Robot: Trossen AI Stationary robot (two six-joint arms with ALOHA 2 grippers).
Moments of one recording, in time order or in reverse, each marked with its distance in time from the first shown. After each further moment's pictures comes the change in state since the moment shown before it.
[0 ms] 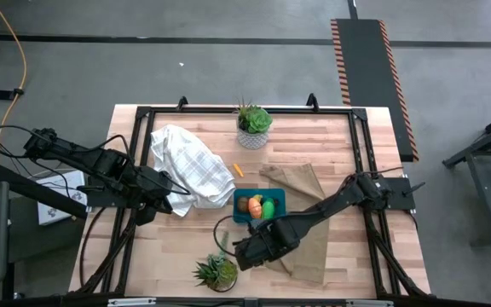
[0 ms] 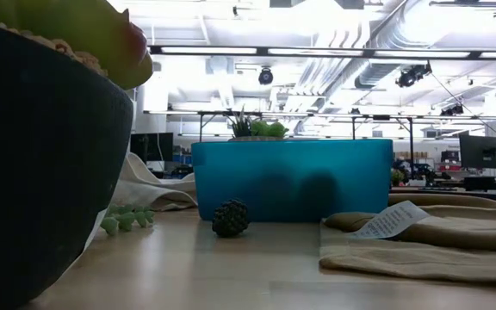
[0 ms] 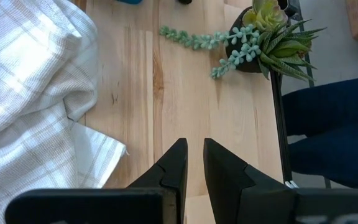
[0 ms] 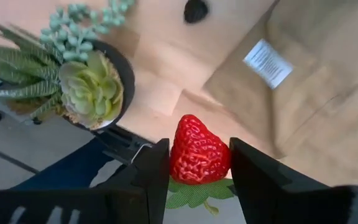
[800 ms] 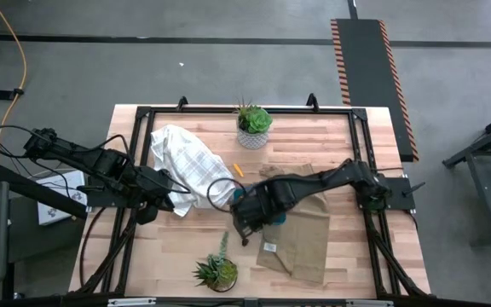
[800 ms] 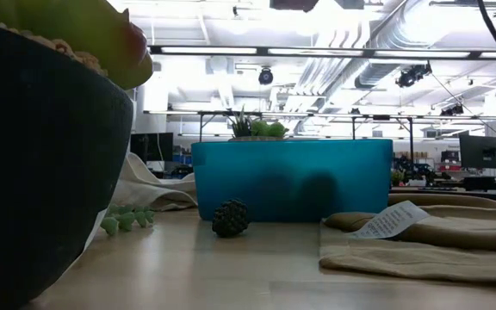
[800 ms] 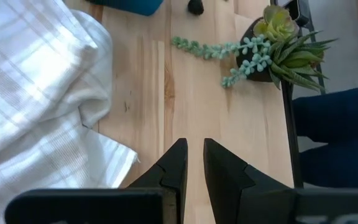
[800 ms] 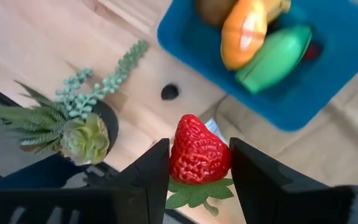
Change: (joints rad) left arm 0.000 0.000 0.000 0.010 -0.052 -0.002; right arm -0.175 -0.025 0.167 -0.247 0.043 -0.352
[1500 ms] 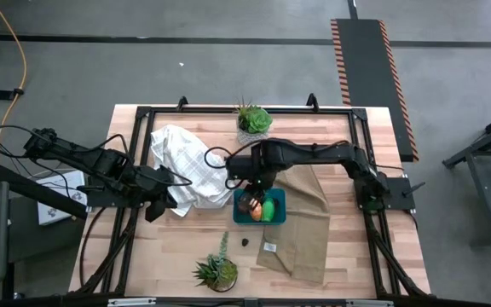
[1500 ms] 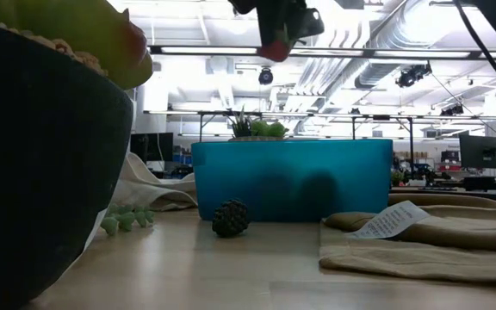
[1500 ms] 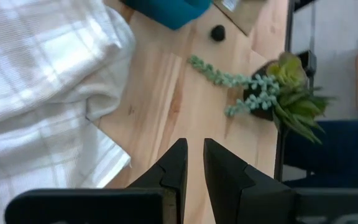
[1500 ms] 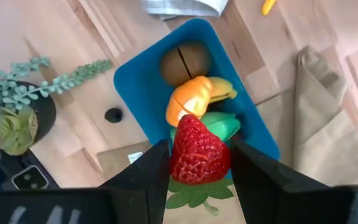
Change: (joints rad) left arm 0.000 0.000 0.000 0.030 -0.075 -0.262; right arm -0.221 -0.003 -0.001 -0.049 -0.038 -0.672
